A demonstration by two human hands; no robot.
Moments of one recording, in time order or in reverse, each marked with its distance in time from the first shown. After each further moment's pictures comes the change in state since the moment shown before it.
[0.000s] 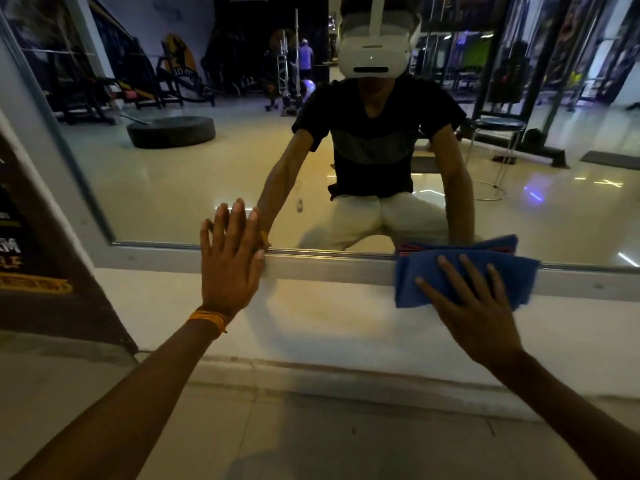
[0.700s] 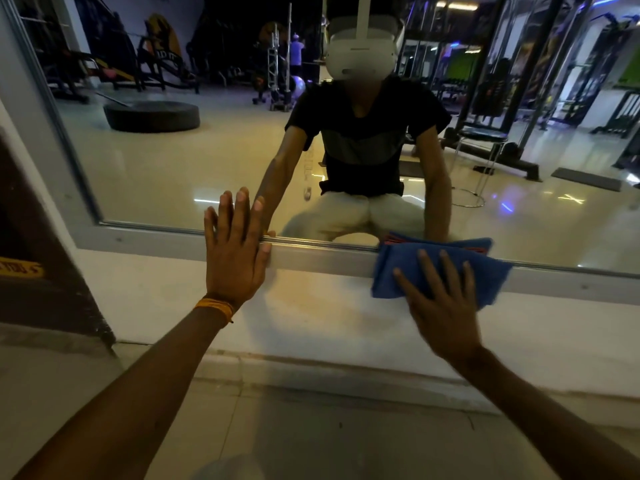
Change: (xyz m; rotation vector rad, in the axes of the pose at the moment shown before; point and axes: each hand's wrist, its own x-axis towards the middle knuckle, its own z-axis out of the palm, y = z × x) left_hand -0.006 0.001 0.016 0.035 0.065 0.008; right_hand 0.023 -0.047 -0.003 0.037 -0.036 0.099
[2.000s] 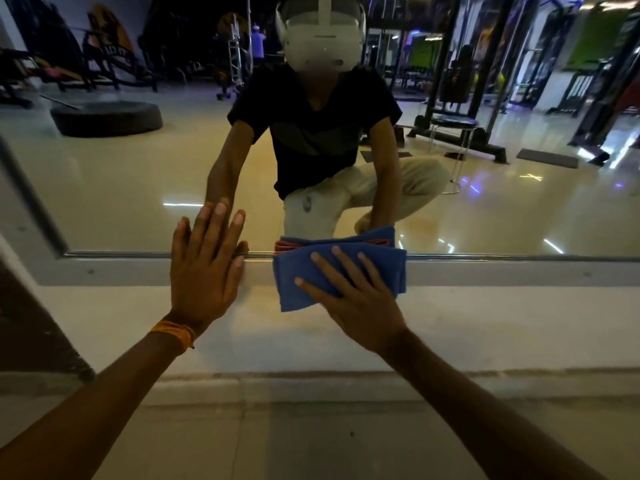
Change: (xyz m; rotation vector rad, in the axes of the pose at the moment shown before) left_hand 0.005 -0.045 -0.002 -0.089 0.050 0.192; right_hand 0.074 -0.108 0.030 0.018 0.018 -0.221
